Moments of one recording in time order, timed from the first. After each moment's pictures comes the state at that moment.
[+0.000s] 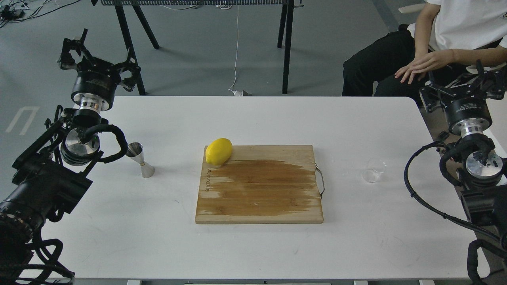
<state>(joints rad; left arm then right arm) -0.69 0.28 -1.03 -0.74 -0.12 -0.38 -0.38 0.61 -0.29 1.36 0.53 0.10 0.49 0.14</state>
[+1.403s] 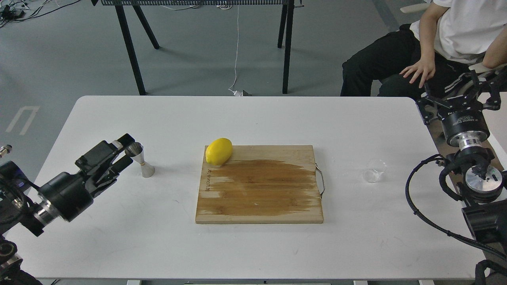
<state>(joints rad) 0.06 0.90 -0.94 -1.58 1.19 0.05 -0.49 0.50 -0.32 1.32 0.64 0.10 0.49 0.16</state>
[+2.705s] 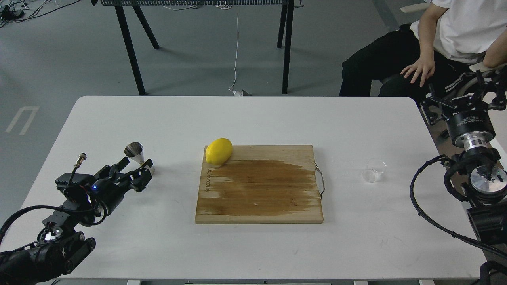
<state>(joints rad) -0.38 0.33 -0.73 -0.54 1.90 0.45 -0.44 0.49 -0.33 1.32 0.65 0.10 0.49 0.16</state>
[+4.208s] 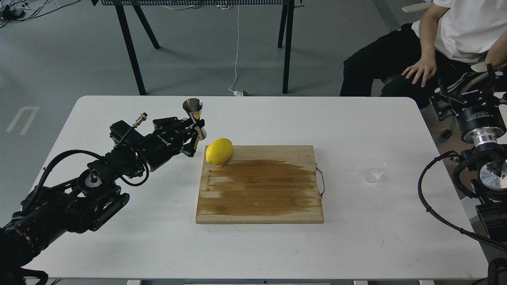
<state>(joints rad) -0.65 0.30 -0.54 -0.79 2.15 0.49 -0.45 0.50 -0.38 1.33 0.64 0.10 0.49 0.16</state>
